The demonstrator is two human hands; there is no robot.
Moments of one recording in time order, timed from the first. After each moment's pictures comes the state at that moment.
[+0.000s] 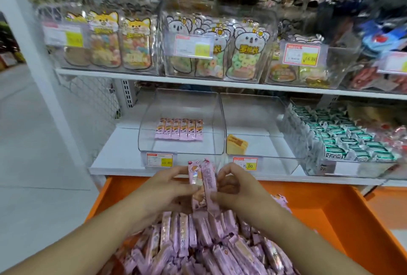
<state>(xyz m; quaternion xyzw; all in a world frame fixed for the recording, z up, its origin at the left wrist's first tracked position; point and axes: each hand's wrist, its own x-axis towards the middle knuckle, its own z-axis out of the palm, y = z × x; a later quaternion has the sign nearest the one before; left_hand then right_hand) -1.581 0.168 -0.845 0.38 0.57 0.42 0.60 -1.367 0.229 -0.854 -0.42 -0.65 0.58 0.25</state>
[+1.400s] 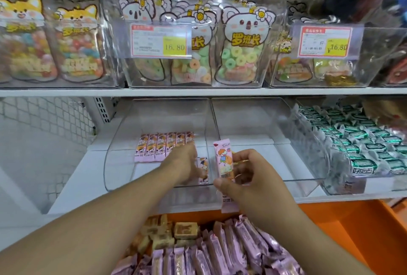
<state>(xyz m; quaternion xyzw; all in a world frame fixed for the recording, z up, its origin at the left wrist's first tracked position) -1.585 0.389 -0.881 0.59 0.76 0.13 0.24 -1.384 0.316 -0.838 -0.50 -0.64 0.47 0.35</state>
